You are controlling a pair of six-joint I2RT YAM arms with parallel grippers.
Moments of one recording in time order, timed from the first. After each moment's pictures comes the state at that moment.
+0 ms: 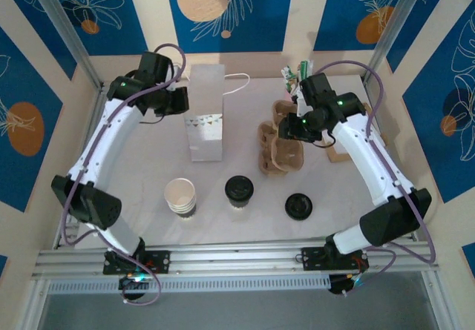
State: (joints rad) left arm -0.35 1.62 1.84 -1.11 0.14 -0.39; right arm 0.34 1.45 1.57 -1.24 -0.20 0.39
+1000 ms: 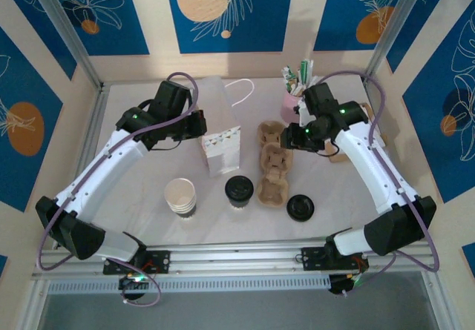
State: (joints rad) left arm -0.57 1.42 1.53 -0.93 0.08 -0.60; right arm 0.35 1.39 1.44 -1.24 -0.22 0.37
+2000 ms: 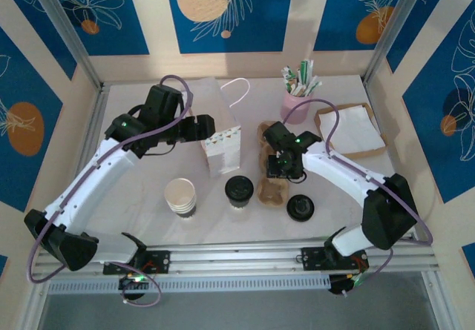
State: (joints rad) left arm -0.57 1.32 1.49 -0.93 0.10 -0.55; right arm 0.62 1.46 1.09 -0.97 0.09 0.63
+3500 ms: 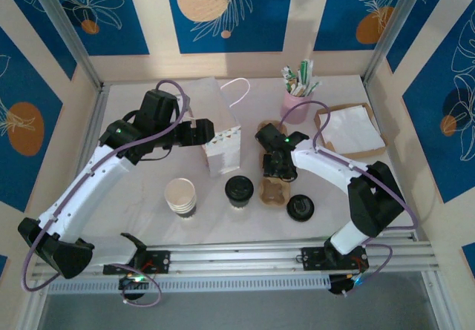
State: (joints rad) left arm -0.57 1.27 1.44 -0.93 0.10 -0.54; right arm 0.63 1.57 1.09 -0.89 0.13 0.73
